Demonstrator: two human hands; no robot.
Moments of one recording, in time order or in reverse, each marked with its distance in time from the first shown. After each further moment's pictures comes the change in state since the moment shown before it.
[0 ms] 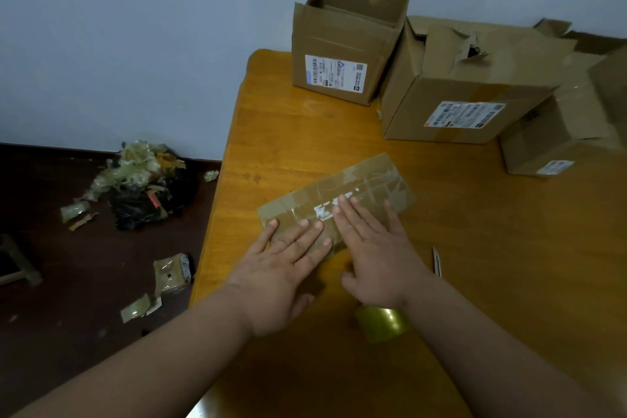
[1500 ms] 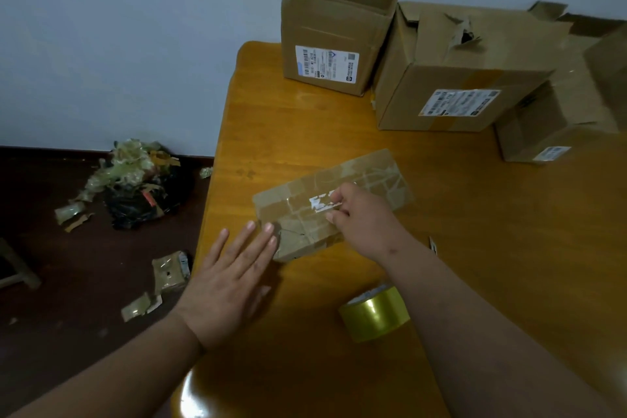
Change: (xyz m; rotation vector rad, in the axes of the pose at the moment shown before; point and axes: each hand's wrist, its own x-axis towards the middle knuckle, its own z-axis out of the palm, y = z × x) left_hand -0.039 -0.039 0.055 0.076 0.371 -0.045; right_hand 0.035 -0.005 -0.027 0.797 0.143 0.334
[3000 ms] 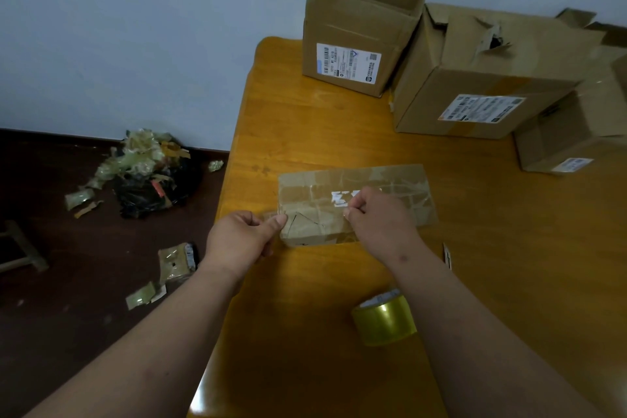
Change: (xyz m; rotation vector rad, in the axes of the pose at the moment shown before) left_hand 0.067 0.000 -0.048 -1.158 -0.019 -1.206; right_hand -0.003 -0.018 0.003 -0.086 0.110 0.113
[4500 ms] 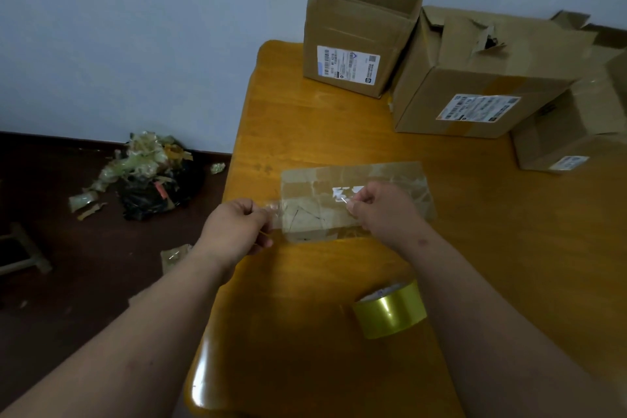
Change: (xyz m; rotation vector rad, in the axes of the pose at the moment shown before) left_hand -0.005 0.014 -0.019 -0.026 -0.126 0.005; right_hand 0.001 0.005 -0.010 0.138 -0.051 -0.008
